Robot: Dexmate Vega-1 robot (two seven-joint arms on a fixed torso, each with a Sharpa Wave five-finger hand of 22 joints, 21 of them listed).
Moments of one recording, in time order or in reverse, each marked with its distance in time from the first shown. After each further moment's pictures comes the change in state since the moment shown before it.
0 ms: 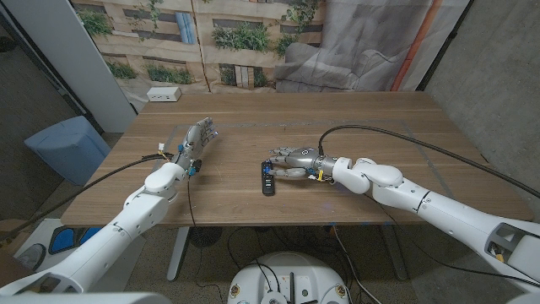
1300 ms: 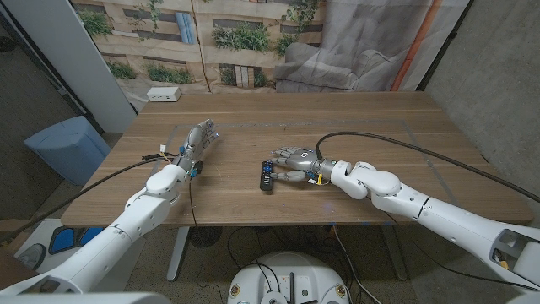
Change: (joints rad) left arm 0.012 -0.001 0.002 -0.019 0.003 0.012 0.021; left_hand 0.000 0.000 0.002 0.007 0.000 0.000 0.000 0.000 0.002 0.000 0.000 0.000 0.000 0.000 0.000 0.000 0.005 0.000 0.000 0.000 0.000; right arm -0.031 -0.017 -0.023 -0.079 -0.162 -0.129 0.007; right_hand 0.000 0.000 0.007 -0.001 0.000 0.000 0.000 0.000 0.000 -0.009 0.009 0.007 0.000 0.000 0.000 0.000 0.009 -0.006 -0.006 0.000 0.000
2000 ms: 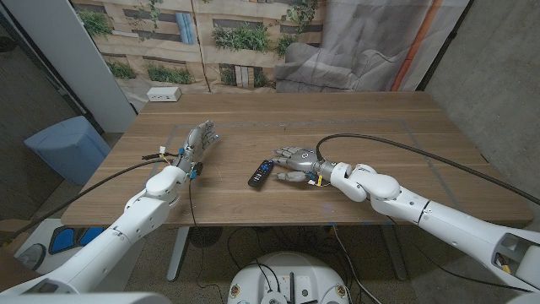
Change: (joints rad) left arm 0.015 0.003 -0.005 -0.011 -0.004 -0.001 0.004; left_hand 0.000 0.000 0.004 0.004 0.000 0.000 0.000 0.000 0.000 0.005 0.005 0.000 0.000 0.005 0.005 0.000 0.000 0.000 0.000 0.000 0.000; right arm -0.018 -0.005 -0.002 -0.026 -0.028 -0.044 0.001; right_hand 0.000 0.000 0.004 0.004 0.000 0.001 -0.001 0.000 0.000 0.004 -0.004 0.000 0.000 0.000 0.000 0.008 0.005 0.000 0.000 0.000 0.000
